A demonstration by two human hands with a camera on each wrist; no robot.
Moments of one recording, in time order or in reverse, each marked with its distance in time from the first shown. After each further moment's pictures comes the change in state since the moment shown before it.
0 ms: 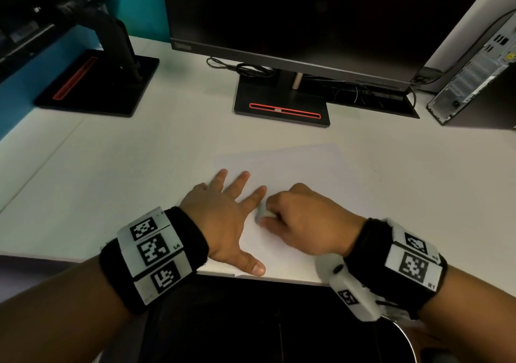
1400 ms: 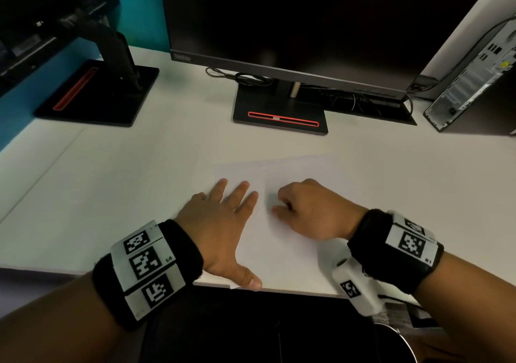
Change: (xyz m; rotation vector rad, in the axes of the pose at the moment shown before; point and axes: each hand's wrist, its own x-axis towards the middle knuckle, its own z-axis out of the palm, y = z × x) left_hand -0.003 -0.003 0.003 0.003 0.014 0.016; right_hand 0.012 0.032 -0.012 -0.034 -0.030 0.159
